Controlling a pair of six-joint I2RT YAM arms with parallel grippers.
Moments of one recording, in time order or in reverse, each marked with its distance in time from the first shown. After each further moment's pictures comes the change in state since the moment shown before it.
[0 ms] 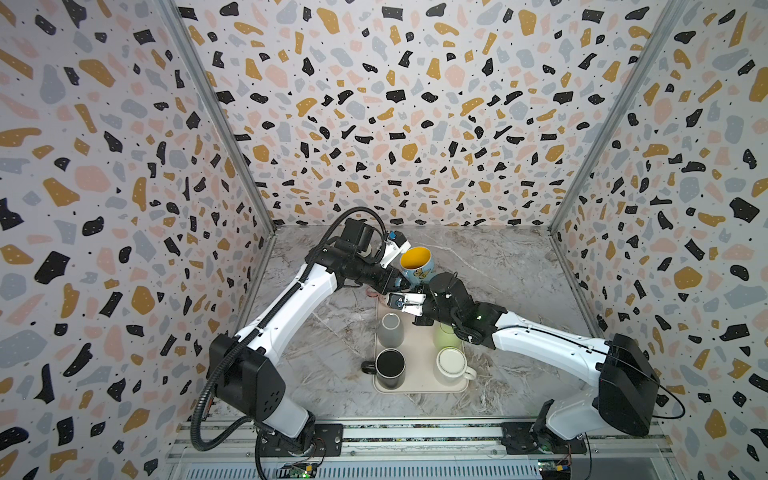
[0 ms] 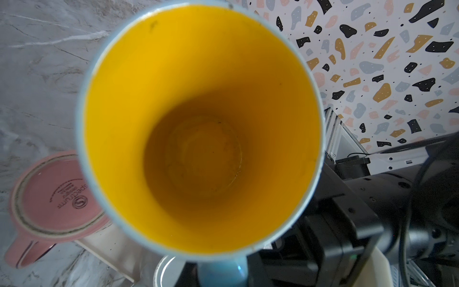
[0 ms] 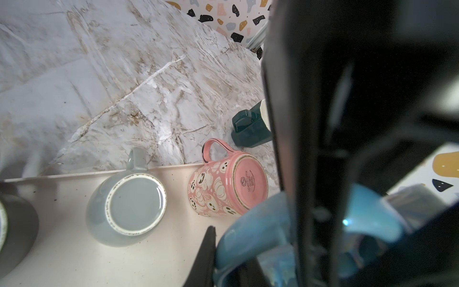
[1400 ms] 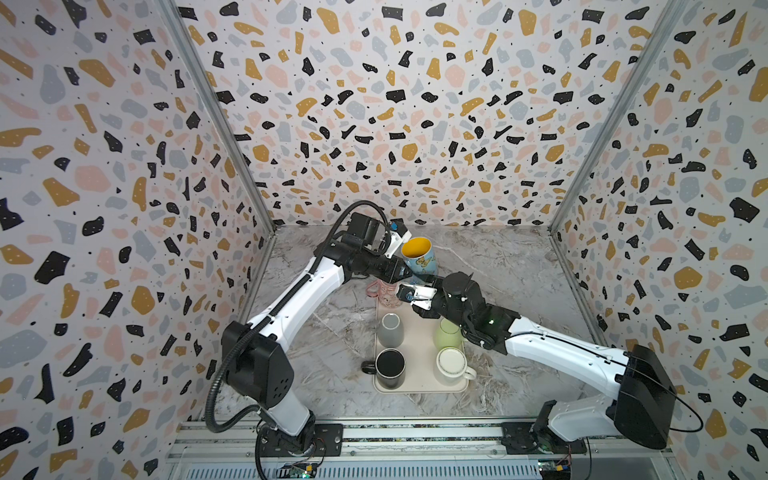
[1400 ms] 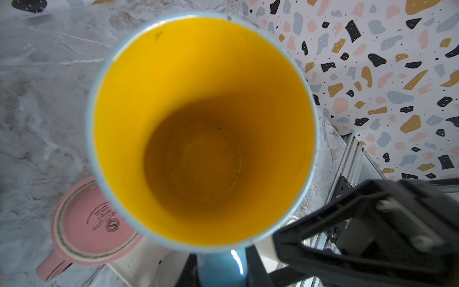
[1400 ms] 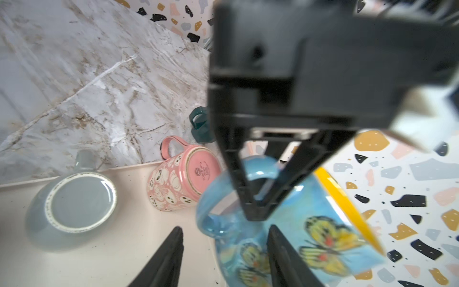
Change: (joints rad) left arm -0.004 0.100 0.069 0.084 -0.093 -0.093; right arm -0.020 -0.109 -0.053 0.090 0.123 -0.001
